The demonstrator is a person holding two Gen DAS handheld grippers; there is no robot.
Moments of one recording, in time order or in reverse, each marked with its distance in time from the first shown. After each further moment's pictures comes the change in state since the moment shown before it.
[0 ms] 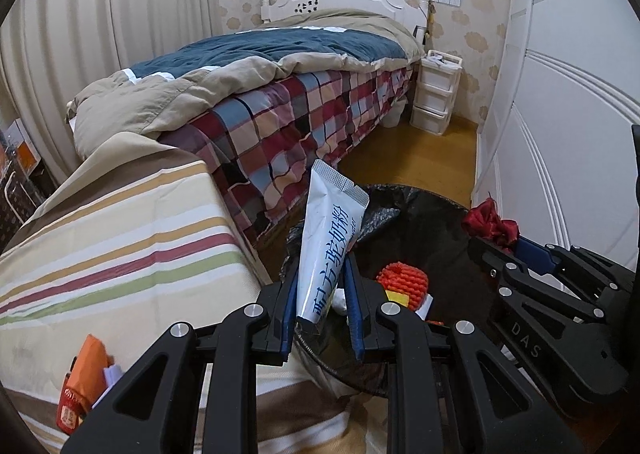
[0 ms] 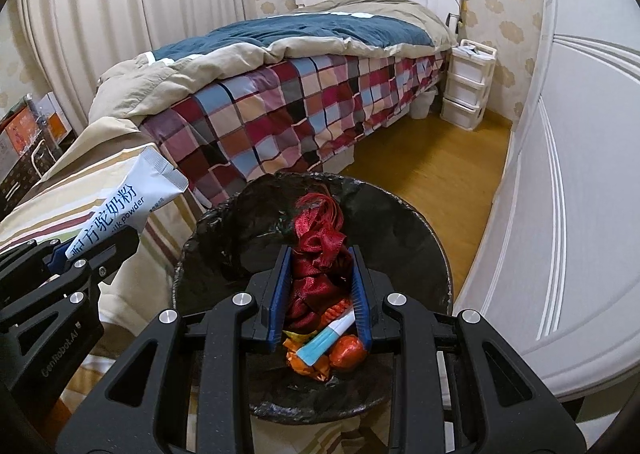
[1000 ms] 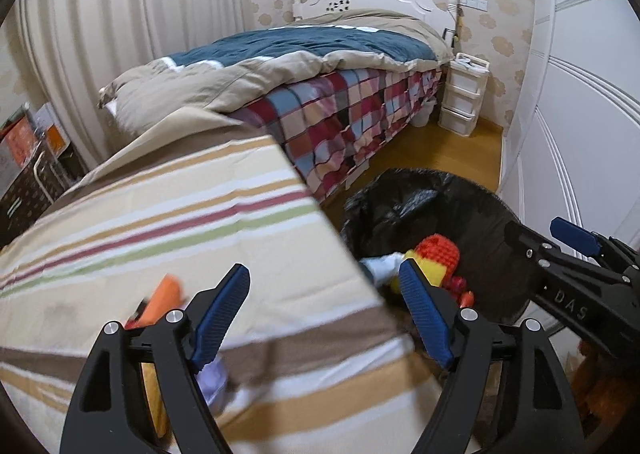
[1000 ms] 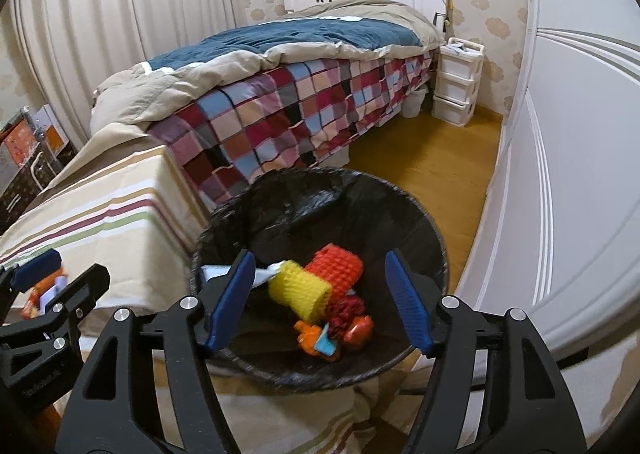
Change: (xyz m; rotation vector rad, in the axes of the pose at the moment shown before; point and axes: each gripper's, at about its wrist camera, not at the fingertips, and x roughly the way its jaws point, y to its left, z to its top) left arm -0.045 0.042 -0.035 -0.059 0.011 0.096; right arm -0.038 0.015 -0.019 0.044 -0.016 -0.003
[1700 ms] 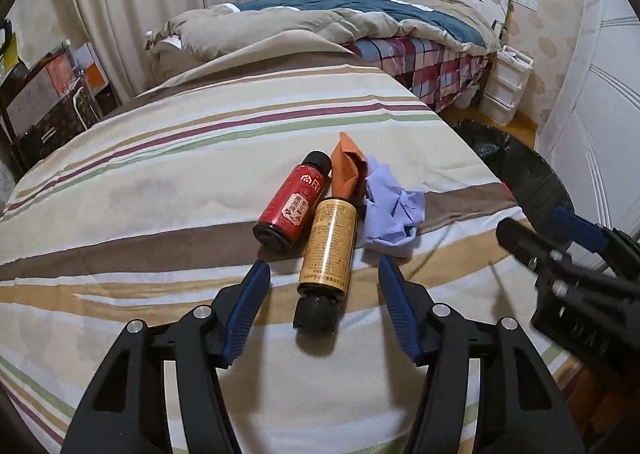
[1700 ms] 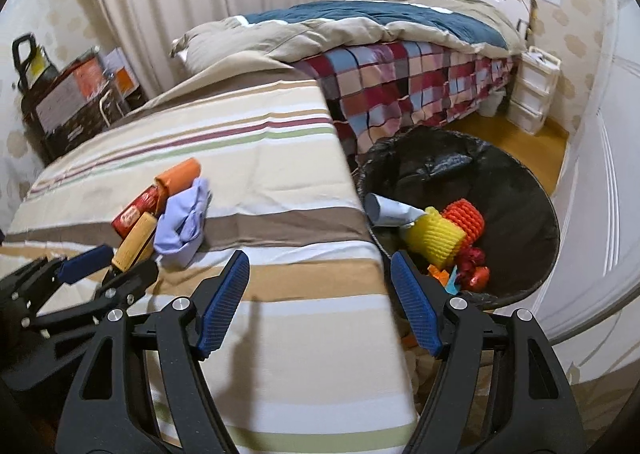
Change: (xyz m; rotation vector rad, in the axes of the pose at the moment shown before) left arm -0.029 0.092 -0.073 -0.126 0.119 0.073; right arm -0.033 0.124 -0.057 -0.190 0.075 0.185
